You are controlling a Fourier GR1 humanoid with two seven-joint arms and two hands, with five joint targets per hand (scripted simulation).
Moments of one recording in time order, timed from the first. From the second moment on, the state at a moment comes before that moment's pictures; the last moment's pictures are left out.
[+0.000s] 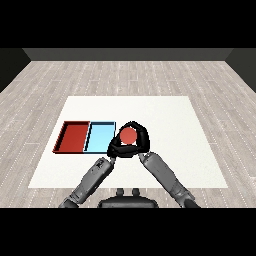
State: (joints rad) left arm -0.35 0.03 -0.53 -1.35 0.31 0.35 -0.24; right arm -0.48 -0.02 0.51 -1.58 -0.07 -0.60 -0.17
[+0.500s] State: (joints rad) left arm -0.41 0.03 -0.52 -1.29 0.35 0.51 -0.22; right arm -0.49 -0.02 0.51 -1.57 -0.11 -0.60 -0.16
